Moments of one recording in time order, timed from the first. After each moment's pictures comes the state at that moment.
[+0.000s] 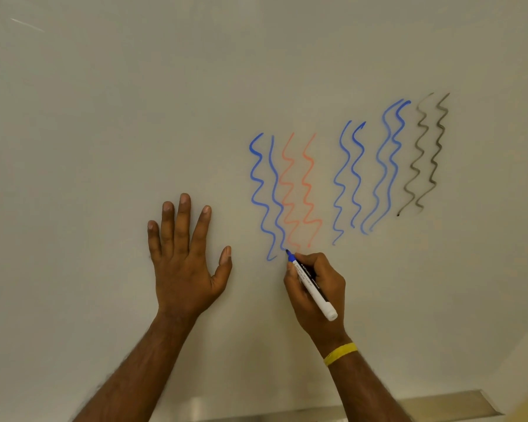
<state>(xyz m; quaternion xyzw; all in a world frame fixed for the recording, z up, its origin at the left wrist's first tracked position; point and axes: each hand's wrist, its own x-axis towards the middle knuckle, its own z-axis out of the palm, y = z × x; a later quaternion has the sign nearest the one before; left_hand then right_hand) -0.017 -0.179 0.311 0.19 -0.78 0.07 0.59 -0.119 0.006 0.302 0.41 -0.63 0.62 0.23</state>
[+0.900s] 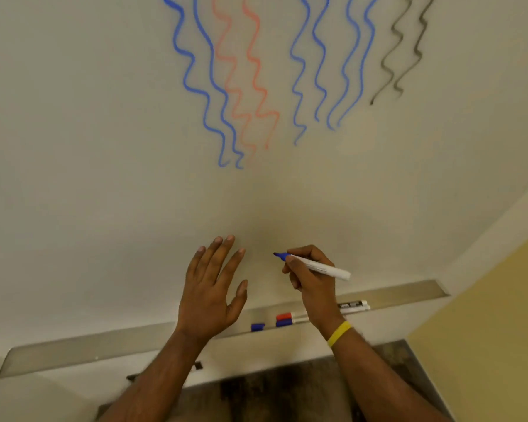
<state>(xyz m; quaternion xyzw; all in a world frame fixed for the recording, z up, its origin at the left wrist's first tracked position) -0.007 -0.070 0.142 0.04 -0.91 -0.07 0.41 -0.114 0.097 0.183 0.23 -0.61 0.75 -0.10</state>
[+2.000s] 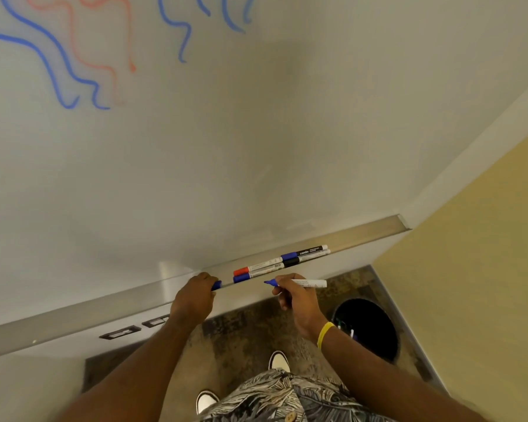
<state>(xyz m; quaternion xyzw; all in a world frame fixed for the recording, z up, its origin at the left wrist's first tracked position) -0.060 -0.026 -0.013 0.19 -0.95 -0.23 -0.11 -0.139 0.202 0.042 -0.08 -0.65 0.68 -0.31</state>
